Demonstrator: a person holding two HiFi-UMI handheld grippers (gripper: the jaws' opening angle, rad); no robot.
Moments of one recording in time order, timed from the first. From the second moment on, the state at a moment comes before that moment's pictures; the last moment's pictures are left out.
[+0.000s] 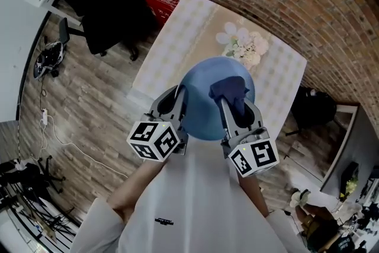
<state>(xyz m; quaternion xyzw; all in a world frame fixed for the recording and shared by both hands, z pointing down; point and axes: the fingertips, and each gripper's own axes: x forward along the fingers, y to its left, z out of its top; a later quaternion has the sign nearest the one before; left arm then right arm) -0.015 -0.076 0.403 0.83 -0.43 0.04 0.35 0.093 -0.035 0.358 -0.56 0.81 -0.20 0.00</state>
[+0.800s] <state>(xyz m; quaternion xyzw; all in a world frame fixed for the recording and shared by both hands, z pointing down) -0.006 -0.072 0.387 0.85 -0.41 0.03 0.33 0.031 -0.065 0.366 -0.47 0.86 -0.21 -0.03</state>
